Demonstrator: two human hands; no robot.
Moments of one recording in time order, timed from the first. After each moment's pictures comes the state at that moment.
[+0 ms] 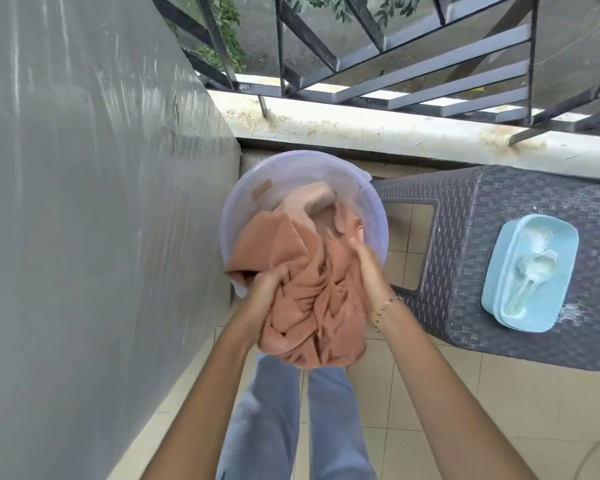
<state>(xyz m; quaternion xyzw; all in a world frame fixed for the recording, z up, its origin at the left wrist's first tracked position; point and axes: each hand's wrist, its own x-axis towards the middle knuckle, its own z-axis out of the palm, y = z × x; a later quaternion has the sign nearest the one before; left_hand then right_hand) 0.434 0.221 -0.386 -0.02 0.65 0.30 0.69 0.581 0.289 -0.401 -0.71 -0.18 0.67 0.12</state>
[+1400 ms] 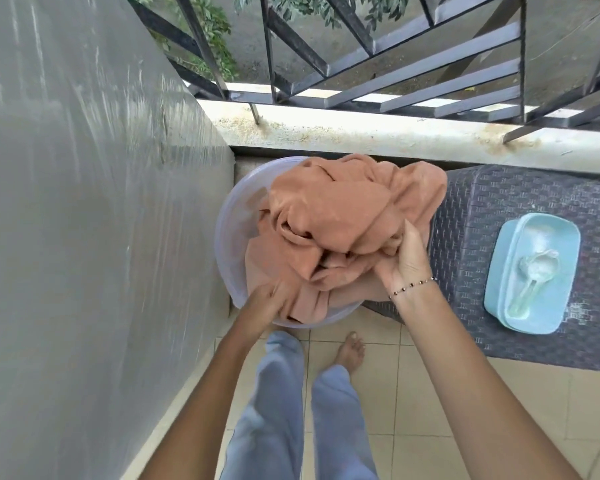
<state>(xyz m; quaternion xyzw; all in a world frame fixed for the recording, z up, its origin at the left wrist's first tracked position) 0.429 0.219 -0.440 0.25 0.73 0.22 0.59 0.592 0.337 -0.381 -0.63 -0.09 0.67 0.38</state>
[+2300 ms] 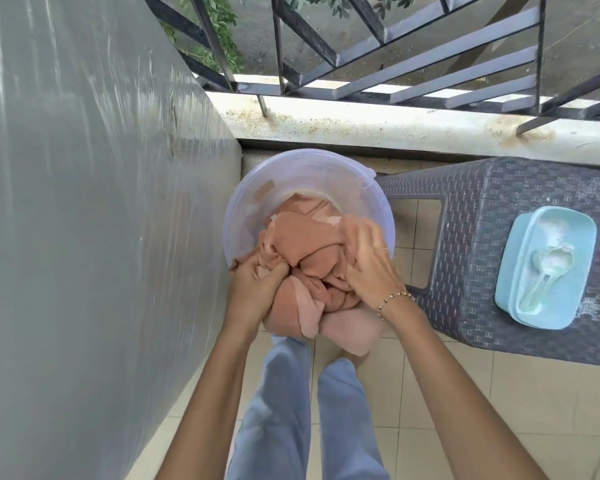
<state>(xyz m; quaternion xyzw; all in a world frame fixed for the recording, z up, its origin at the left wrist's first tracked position) 0.413 0.219 -0.390 0.14 0.79 0.27 0.53 0.585 0.294 -0.406 -0.60 -0.65 0.46 -0.02</state>
